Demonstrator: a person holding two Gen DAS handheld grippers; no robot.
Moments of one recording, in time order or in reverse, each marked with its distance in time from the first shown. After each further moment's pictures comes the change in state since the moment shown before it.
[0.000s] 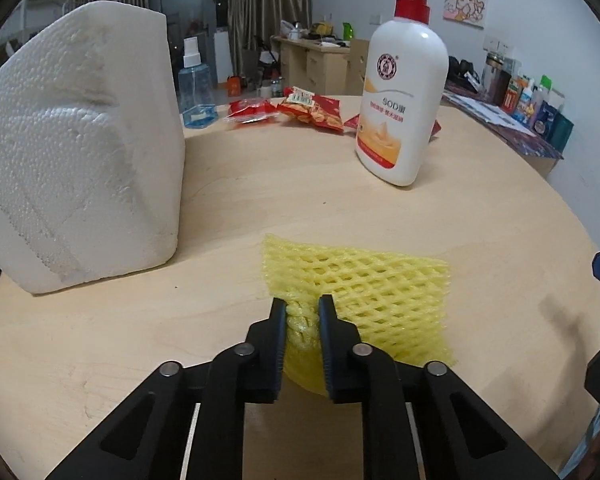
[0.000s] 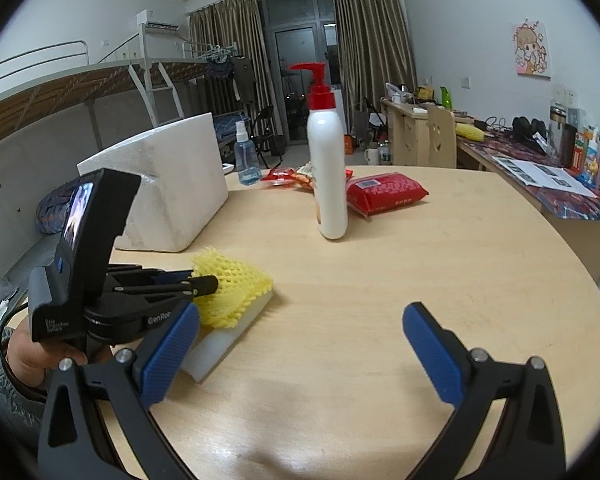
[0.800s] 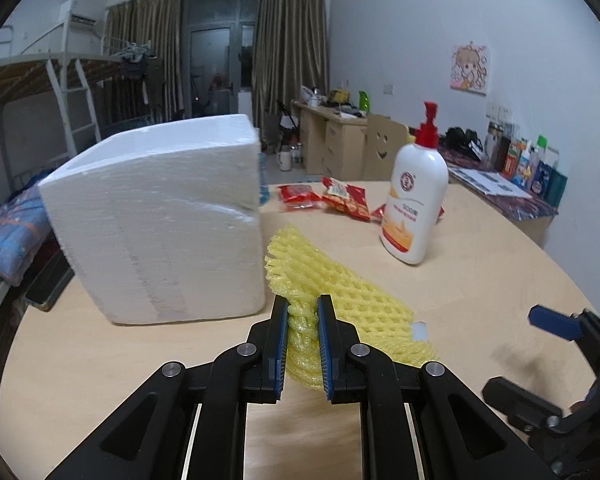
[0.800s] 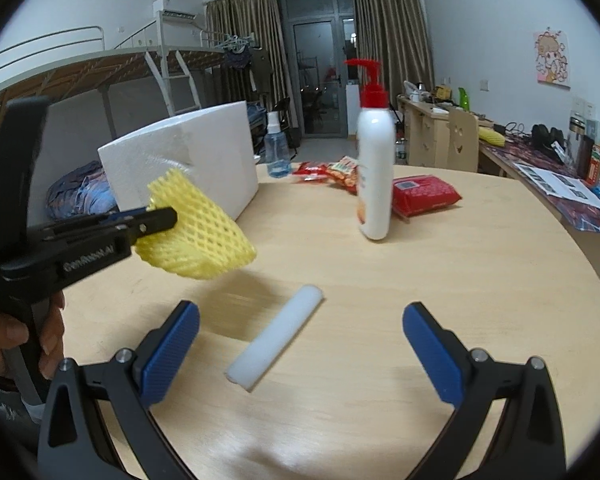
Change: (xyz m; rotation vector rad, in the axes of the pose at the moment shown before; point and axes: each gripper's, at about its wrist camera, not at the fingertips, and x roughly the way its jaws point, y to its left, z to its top) left arm -0.092 0.042 -0.002 -0.056 -0.258 0.044; right arm 0.015 0.037 0.005 -0.042 0.038 0.039
